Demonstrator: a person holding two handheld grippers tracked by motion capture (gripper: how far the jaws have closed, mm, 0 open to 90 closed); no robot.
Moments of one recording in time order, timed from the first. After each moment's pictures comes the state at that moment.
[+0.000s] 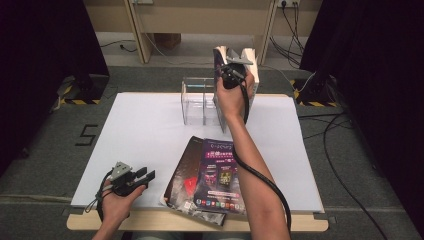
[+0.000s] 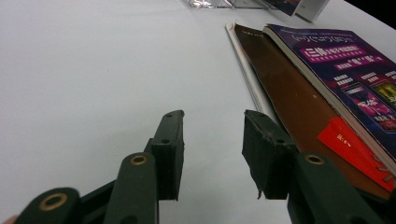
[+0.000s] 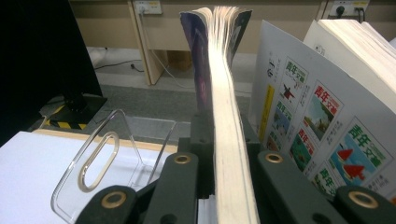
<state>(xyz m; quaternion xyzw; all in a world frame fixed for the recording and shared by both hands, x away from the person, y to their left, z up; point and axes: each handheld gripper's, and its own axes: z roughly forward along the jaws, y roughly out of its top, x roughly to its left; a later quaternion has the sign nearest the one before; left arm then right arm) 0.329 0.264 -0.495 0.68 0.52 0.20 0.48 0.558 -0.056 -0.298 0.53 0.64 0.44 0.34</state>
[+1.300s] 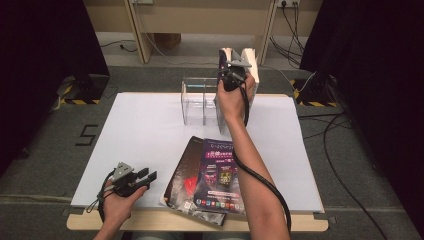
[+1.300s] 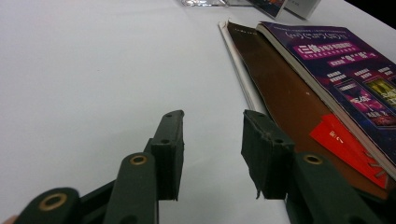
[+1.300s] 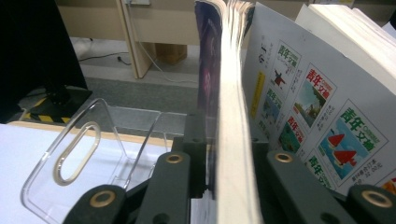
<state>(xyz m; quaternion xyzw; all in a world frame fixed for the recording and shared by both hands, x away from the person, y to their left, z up) 0.327 0.260 -0.495 0.69 0.51 0.19 0.48 0.558 -0.058 -0.307 0.54 0.64 0.41 0.35</state>
